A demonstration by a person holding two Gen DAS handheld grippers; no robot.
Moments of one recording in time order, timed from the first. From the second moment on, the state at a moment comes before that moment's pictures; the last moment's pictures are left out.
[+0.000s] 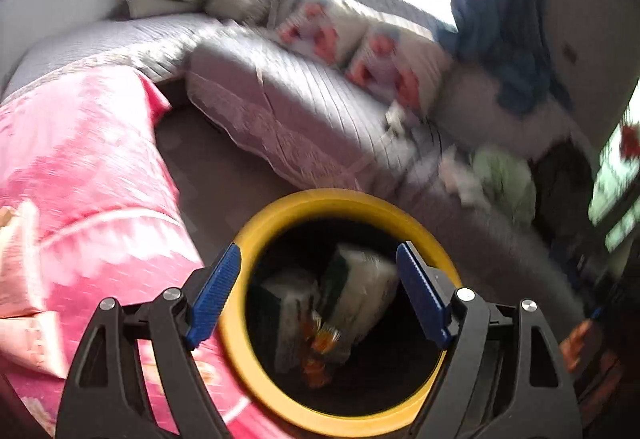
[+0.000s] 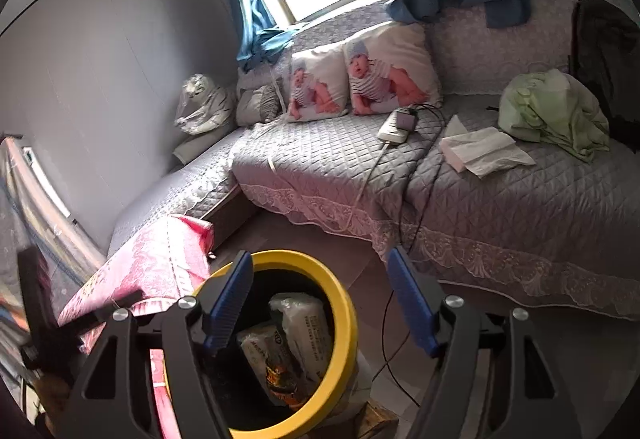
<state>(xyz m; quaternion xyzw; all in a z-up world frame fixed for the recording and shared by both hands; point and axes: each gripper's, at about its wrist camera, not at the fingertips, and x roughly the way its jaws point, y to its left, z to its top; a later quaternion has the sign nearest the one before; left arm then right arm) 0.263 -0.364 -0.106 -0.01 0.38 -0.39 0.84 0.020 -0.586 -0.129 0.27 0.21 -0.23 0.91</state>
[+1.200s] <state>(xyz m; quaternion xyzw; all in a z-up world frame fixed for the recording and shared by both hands) 0.236 0.197 -0.031 -0.11 0.26 0.04 0.96 0.319 -0.116 -0.121 -0.16 0.38 0.21 0.89</state>
